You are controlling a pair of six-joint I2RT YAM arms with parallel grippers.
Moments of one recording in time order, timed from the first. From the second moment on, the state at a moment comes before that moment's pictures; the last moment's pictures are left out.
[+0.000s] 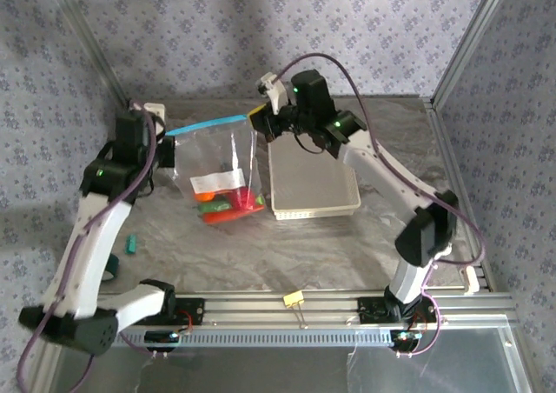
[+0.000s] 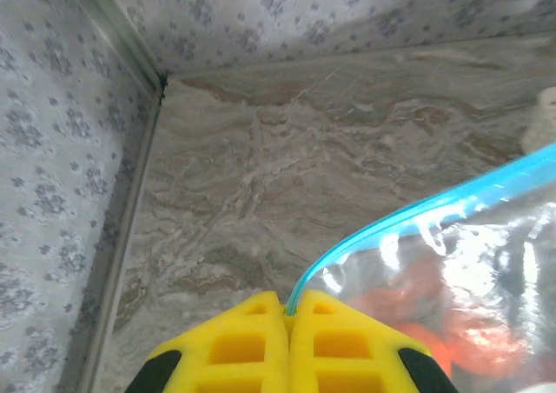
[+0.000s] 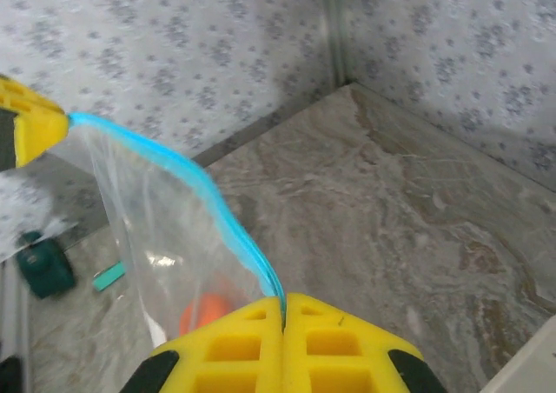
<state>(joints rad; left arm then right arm) -0.25 1.16 1.39 -0.89 -0.32 -0.07 0.63 1.79 1.82 -0.43 -0.42 0.05</state>
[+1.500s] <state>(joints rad) -0.13 2.16 1.86 -0.47 -0.11 -0.16 0.38 2.38 2.37 -0.52 -0.28 0.18</state>
